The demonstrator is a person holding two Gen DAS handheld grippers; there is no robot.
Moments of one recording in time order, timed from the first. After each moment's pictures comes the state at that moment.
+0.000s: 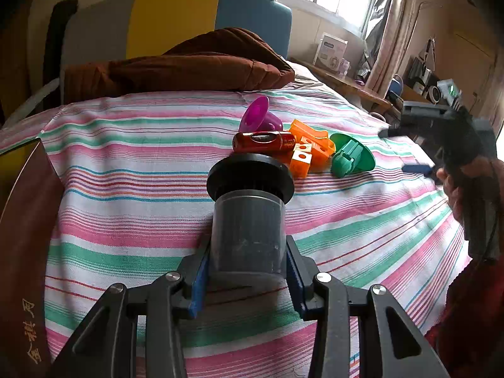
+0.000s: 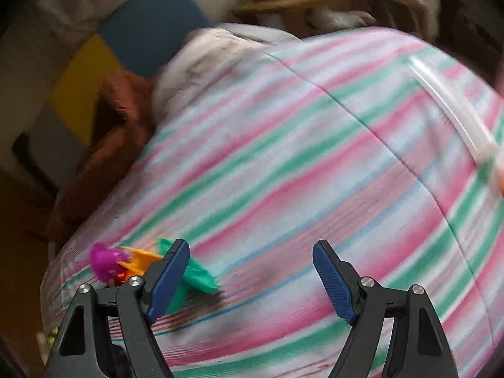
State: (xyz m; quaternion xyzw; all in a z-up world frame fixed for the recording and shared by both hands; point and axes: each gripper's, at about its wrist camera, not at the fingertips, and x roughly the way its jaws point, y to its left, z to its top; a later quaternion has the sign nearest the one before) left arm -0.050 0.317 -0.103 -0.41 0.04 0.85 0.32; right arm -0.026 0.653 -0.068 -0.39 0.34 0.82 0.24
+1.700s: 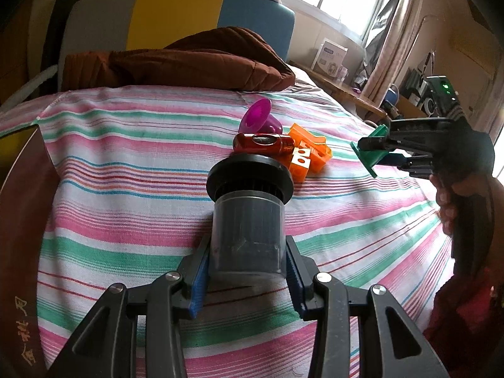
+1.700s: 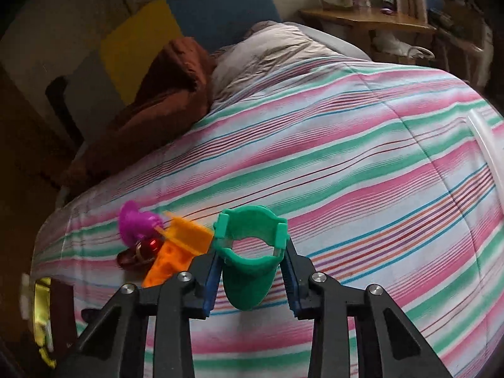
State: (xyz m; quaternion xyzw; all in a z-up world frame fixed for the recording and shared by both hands) left arm -0.058 0.307 -0.104 -0.42 0.00 0.84 0.34; right arm -0.043 0.604 -0.060 -0.41 0.26 0.86 0.16
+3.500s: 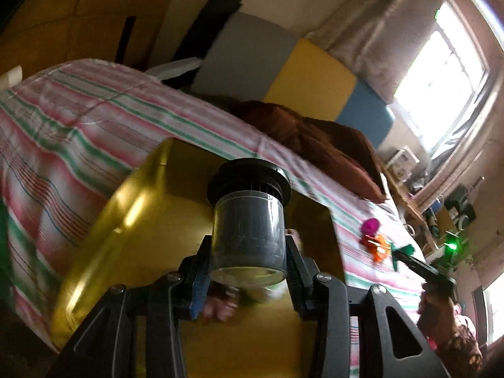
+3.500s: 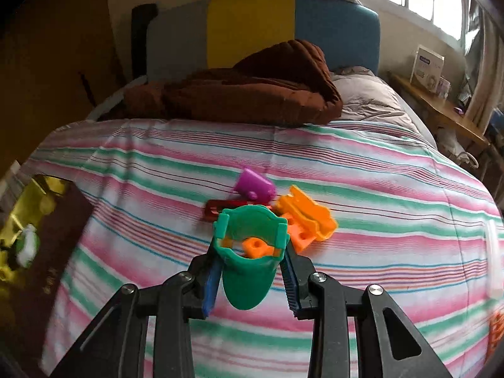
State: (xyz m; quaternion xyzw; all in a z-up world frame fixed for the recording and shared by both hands) left arm -0.075 -0.009 -0.012 -0.41 -0.19 0.88 0.16; right arm -0.059 0.465 -0.039 -0.41 0.05 0.91 0.07
